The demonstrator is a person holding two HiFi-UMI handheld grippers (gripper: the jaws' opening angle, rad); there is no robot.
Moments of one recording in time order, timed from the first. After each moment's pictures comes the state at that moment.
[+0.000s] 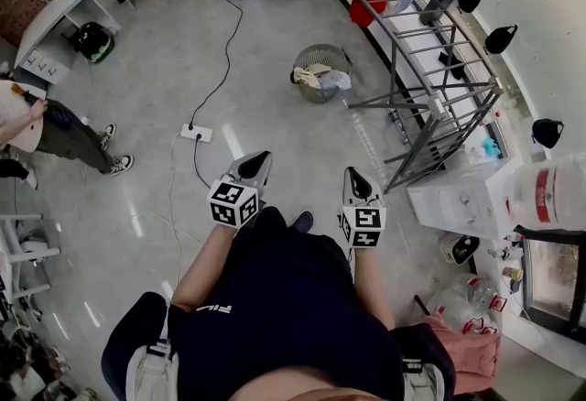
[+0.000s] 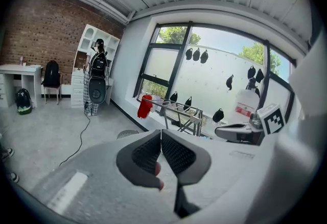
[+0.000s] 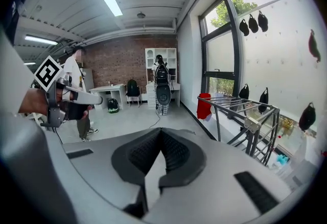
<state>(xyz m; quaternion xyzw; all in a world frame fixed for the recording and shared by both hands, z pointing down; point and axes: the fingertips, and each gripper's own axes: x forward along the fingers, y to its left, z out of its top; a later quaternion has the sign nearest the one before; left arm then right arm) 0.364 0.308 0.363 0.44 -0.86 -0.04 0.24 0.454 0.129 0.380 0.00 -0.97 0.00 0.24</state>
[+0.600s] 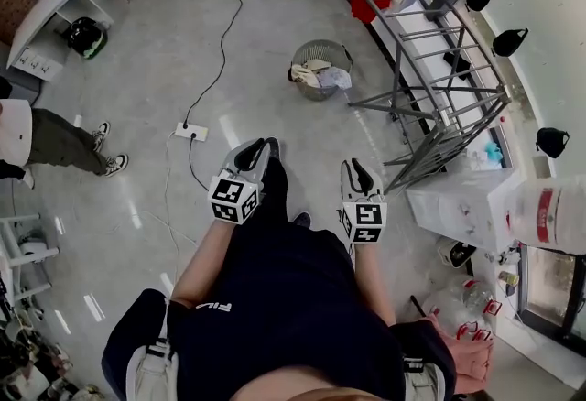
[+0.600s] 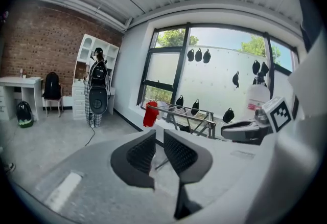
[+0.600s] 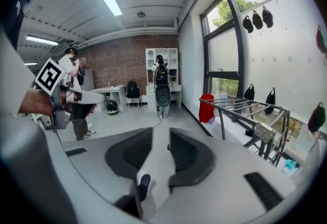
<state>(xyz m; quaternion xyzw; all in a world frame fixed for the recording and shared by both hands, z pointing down) 0.286 0.280 0.377 0.43 -0.88 -0.02 0.20 0.383 0.102 0.400 -0.02 -0.97 0.00 0.23</state>
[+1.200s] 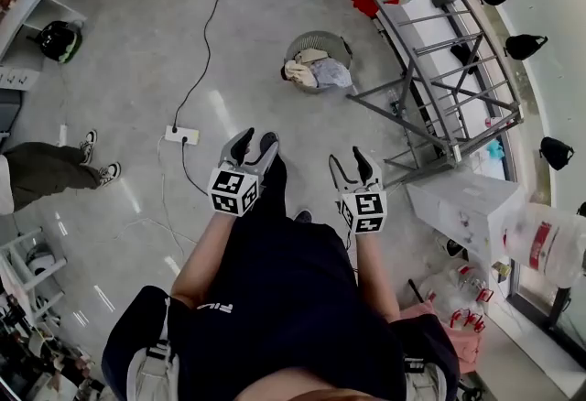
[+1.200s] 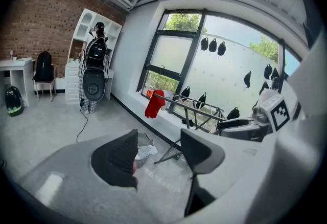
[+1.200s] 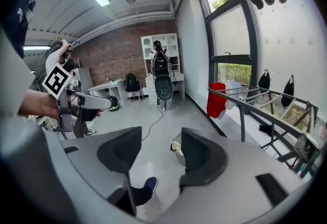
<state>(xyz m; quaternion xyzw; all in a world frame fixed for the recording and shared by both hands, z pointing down) 0.110 0.233 0.444 0.44 -0.85 -0.03 0.28 0.208 0.073 0.450 -0.04 -0.96 0.03 0.29</state>
